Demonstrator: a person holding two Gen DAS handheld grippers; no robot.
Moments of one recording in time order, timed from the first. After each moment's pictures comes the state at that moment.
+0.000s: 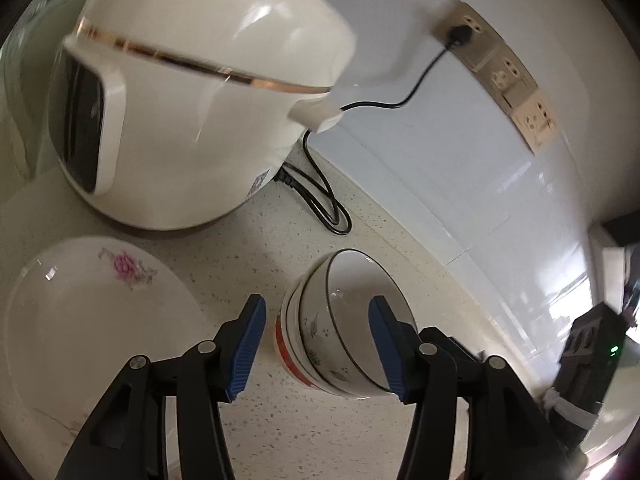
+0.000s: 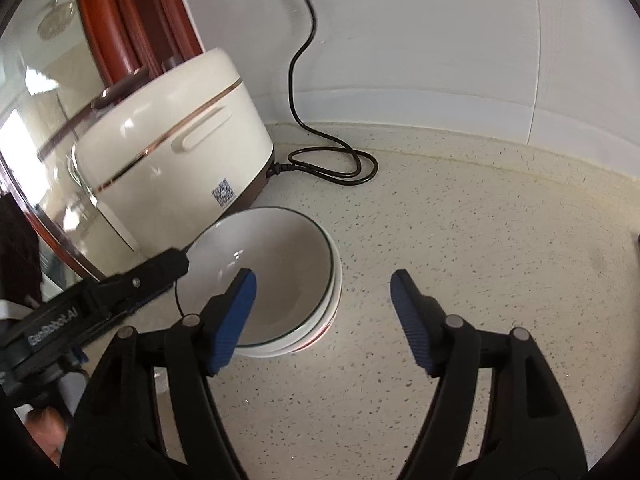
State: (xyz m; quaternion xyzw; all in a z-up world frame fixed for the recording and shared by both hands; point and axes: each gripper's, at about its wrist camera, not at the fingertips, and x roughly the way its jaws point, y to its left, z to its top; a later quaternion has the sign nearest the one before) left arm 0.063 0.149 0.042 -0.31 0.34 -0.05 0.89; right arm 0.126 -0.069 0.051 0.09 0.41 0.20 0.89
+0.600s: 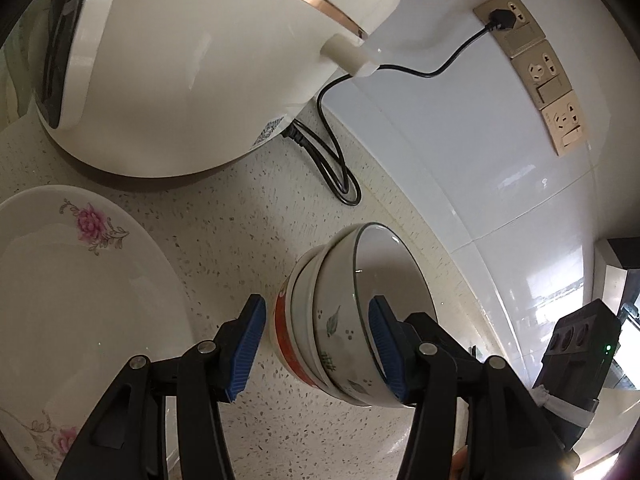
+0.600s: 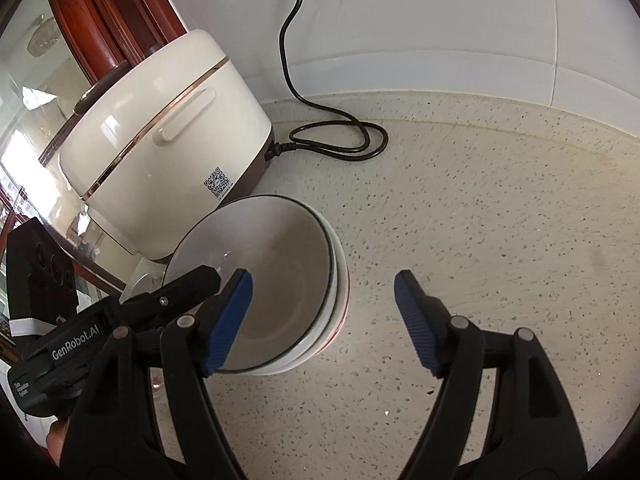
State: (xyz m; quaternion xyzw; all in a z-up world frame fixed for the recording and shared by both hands) left arm 0.090 0.141 0.012 -0.35 0.39 -0.06 0.85; right arm 0.148 -0.055 0.027 0.10 0.45 0.21 0.86
